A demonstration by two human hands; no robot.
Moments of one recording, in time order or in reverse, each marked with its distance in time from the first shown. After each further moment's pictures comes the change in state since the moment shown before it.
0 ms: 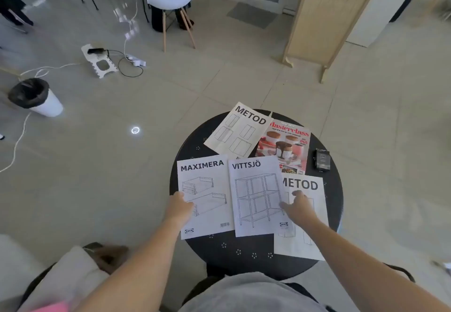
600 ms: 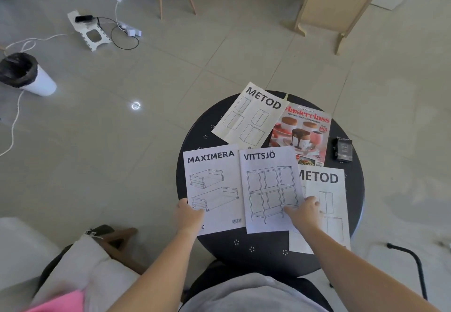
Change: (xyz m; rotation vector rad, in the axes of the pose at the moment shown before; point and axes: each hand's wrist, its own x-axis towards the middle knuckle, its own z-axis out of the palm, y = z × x) left_hand 0.026 -0.031 0.031 -0.145 0.057 -0.225; right_hand 0.022 0.001 0.064 -0.107 0.092 0.244
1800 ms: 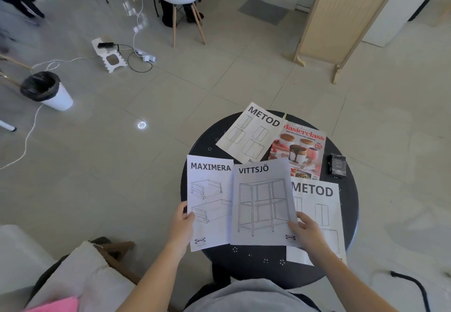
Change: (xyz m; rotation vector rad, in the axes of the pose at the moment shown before) left_hand -0.061 -0.006 -0.046 -0.417 -0.131 0.122; right_hand -0.053 0.035 -0.034 0.654 -0.338 -0.186
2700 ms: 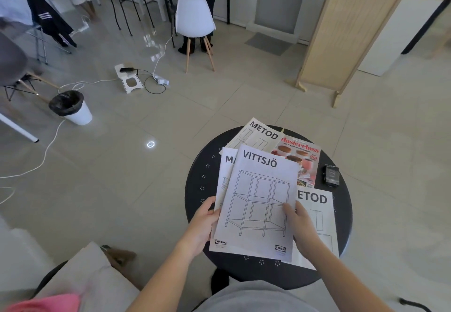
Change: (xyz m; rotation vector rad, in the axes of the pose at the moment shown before) left_hand -0.100 0.038 0.025 -0.175 -0.372 0.116; right_hand -0.068 -0.053 0.009 0.189 -0.001 -0.155
